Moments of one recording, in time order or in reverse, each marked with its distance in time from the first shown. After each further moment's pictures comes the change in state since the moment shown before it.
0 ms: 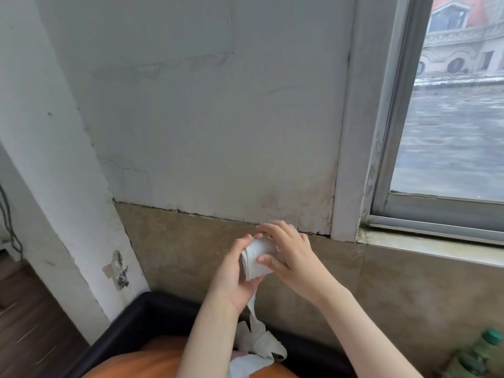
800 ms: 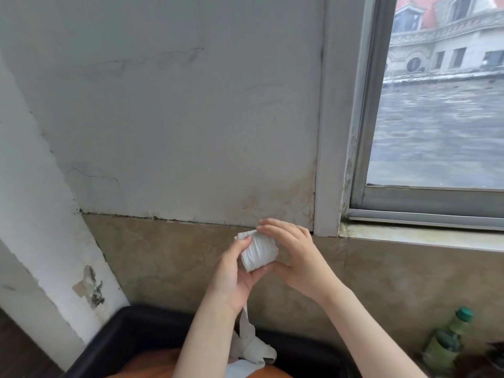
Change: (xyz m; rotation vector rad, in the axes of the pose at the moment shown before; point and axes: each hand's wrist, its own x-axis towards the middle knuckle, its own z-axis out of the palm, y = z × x) left_hand 0.014 -0.008 0.012 0.081 -0.051 0.021; right_hand -0.012 0.028 -0.006 -0.029 0.218 -0.044
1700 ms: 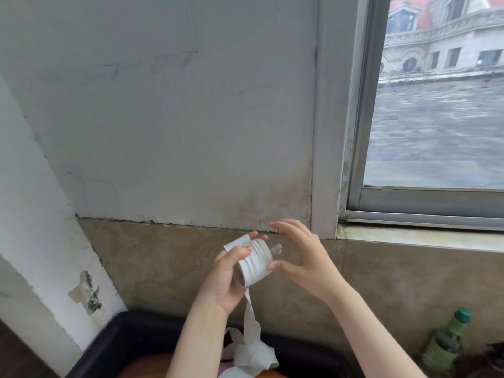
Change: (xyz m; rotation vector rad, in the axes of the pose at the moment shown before) left_hand 0.016 0.001 -0.015 -0.023 -0.274 -0.044; right_hand -0.005 0.013 -0.014 0.135 -0.038 0.184
